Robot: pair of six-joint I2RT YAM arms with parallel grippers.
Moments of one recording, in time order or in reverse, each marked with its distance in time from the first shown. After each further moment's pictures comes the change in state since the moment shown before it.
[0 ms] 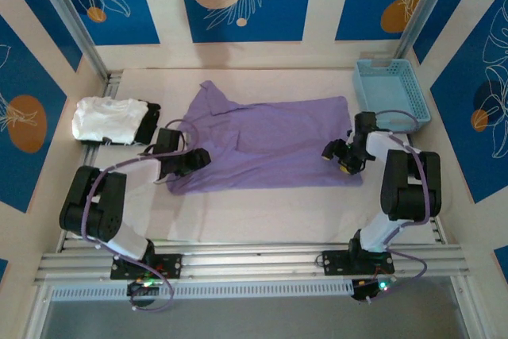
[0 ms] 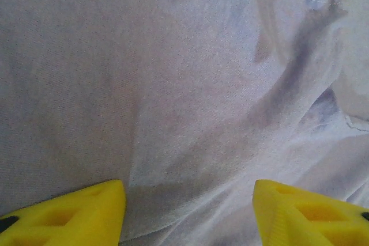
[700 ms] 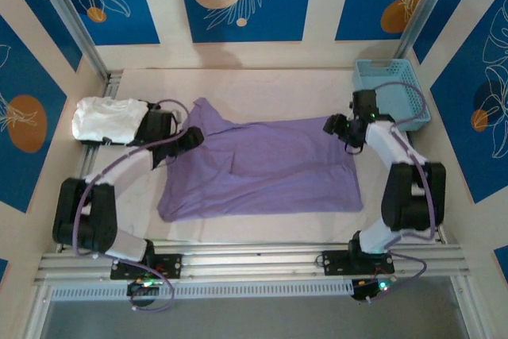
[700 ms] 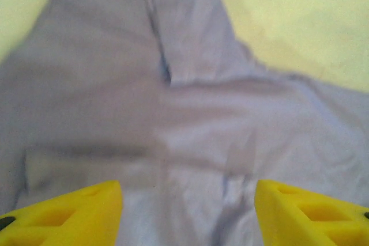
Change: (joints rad) left arm 0.047 -0.040 0.214 -0.090 -0.100 0.019; right arm 0.104 -0.011 0.265 0.022 0.249 0.023
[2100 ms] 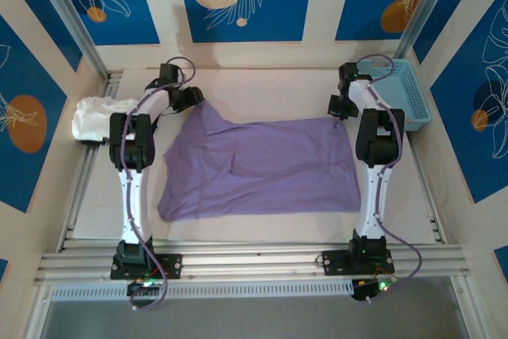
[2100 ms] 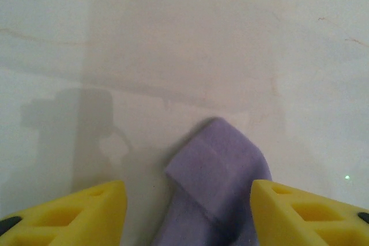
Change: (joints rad) left arm 0.114 0.903 1.063 -0.306 0.037 0.136; right arm -0.010 0.727 0.802 -0.330 0.180 -0.217
